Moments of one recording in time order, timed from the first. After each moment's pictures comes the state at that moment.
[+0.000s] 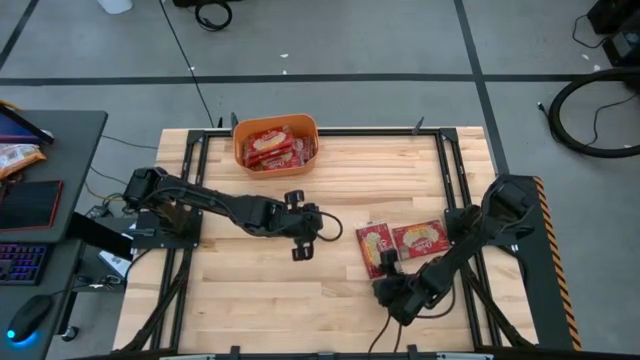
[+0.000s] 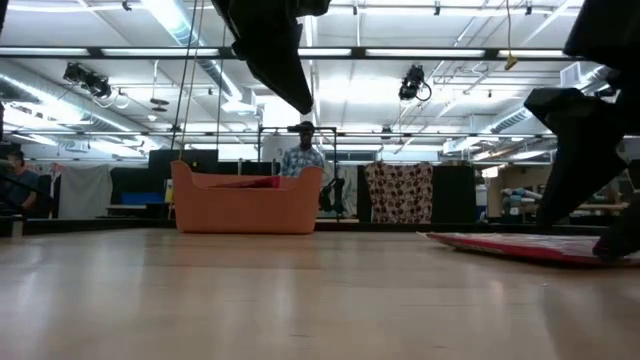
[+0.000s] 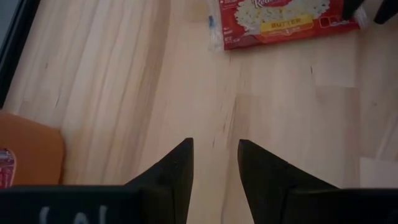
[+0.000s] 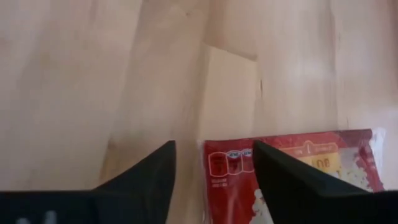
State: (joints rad) left arm -0.21 1.70 1.35 -0.64 -0.38 -0.20; right arm 0.77 1.78 0.88 -0.36 0.62 0.45
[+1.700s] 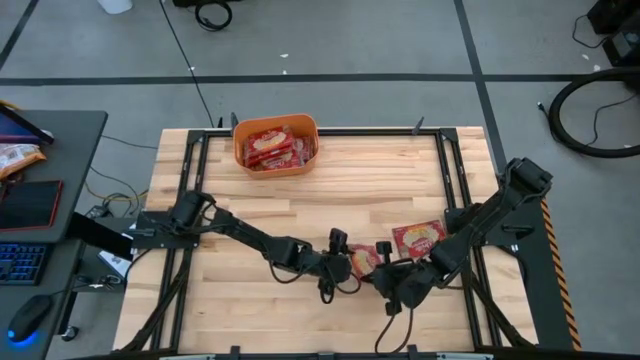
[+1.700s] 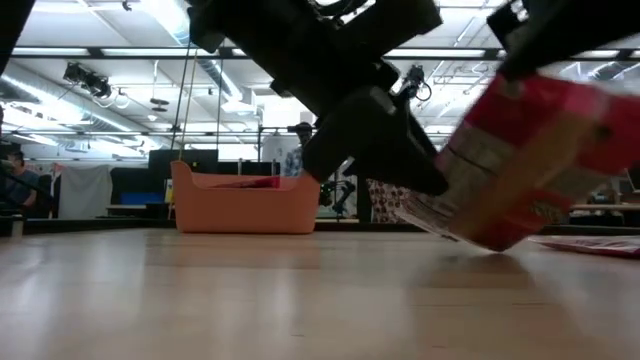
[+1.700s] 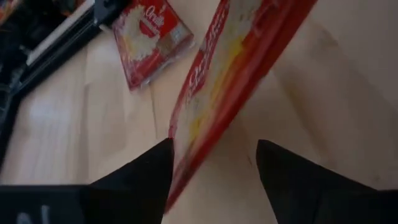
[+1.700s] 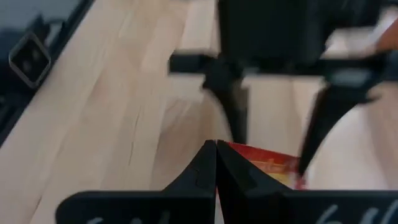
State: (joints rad) left arm -0.33 2.09 1.35 0.07 -0.43 0.34; right arm 0.69 1.52 0.88 -0.18 0.55 0.30
